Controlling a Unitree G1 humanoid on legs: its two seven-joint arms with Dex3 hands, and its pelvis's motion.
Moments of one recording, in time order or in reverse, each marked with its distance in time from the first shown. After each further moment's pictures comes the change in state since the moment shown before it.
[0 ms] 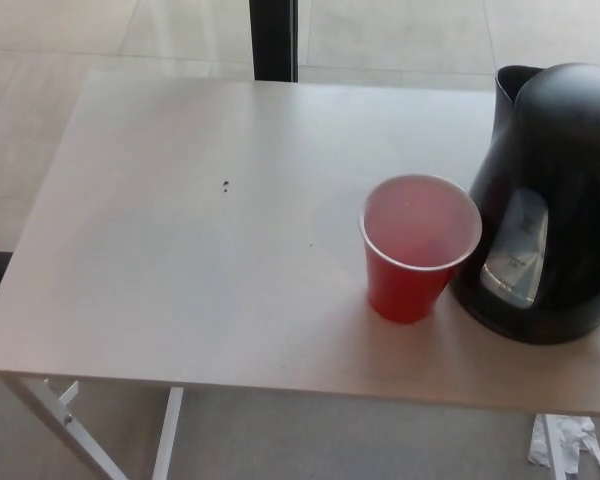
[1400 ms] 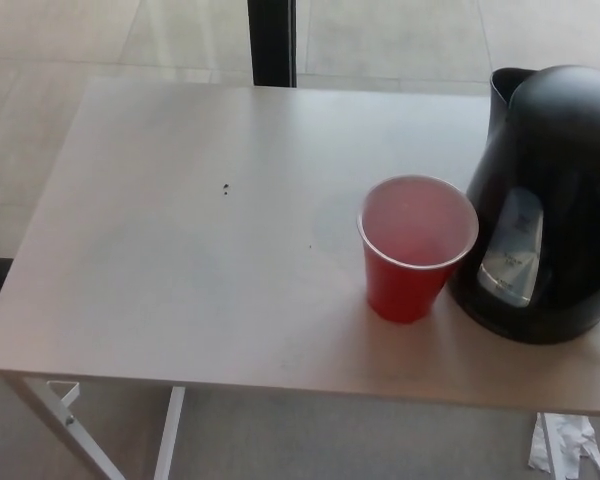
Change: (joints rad) left_arm 0.092 -0.022 -0.028 -0.067 0.012 -0.005 0.035; right_arm 0.184 0.078 -0.015 0.798 0.014 -0.209 -0.082
